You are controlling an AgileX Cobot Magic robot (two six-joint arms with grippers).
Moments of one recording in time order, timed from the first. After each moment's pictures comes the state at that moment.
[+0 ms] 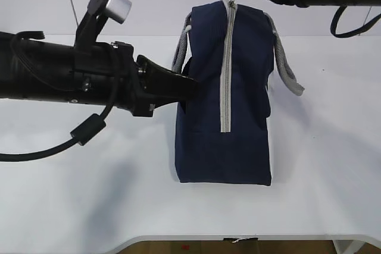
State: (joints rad) left arm -0.48 1.63 -0.88 -1.79 0.73 1.87; right arm 0.17 1.50 -1.11 1.66 0.59 -1.52
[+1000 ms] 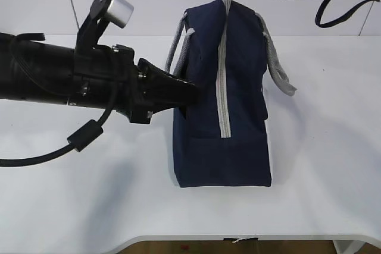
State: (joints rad) left arm -0.48 1.63 -0.89 -1.74 0.75 1.86; right arm 0.18 1.59 -1.21 1.67 0.55 -1.50
